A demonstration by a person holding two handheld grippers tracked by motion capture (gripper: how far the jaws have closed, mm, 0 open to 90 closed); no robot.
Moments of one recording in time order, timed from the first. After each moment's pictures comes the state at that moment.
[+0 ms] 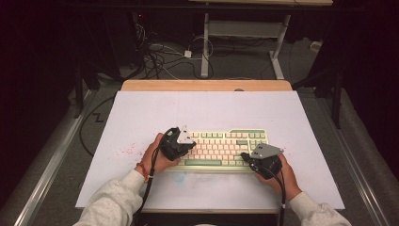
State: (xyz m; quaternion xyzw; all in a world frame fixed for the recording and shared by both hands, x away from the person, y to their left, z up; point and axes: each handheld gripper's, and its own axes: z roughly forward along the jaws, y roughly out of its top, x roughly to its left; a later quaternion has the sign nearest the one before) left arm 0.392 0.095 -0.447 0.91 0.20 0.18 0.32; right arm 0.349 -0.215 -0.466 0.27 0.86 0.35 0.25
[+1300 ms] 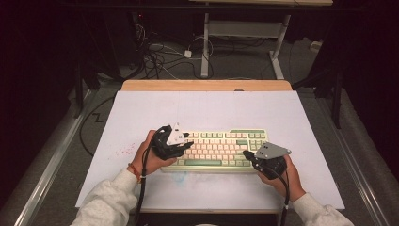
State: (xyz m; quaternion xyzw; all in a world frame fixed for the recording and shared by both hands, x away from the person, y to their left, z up) left arm 0.372 0.122 -0.424 0.88 0.19 0.23 0.36; right arm 0.338 -0.220 -0.447 0.26 0.85 0.37 0.26
